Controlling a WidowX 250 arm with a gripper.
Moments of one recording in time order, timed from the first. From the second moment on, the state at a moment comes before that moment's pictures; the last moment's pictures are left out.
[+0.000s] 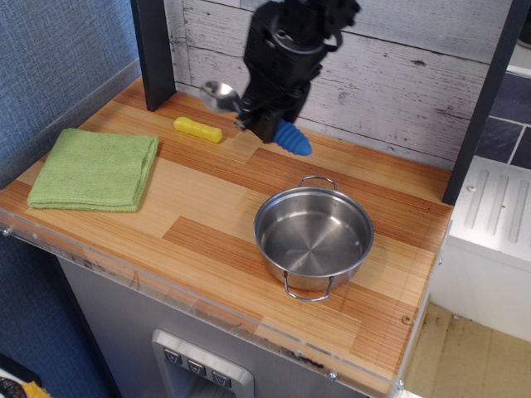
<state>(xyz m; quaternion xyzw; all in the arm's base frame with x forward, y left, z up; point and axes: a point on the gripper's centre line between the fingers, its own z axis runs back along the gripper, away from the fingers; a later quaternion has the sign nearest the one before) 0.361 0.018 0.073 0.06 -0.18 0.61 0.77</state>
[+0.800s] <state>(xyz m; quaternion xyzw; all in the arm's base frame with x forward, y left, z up) 0.393 -0.011 0.037 0.08 -0.17 0.65 0.73</state>
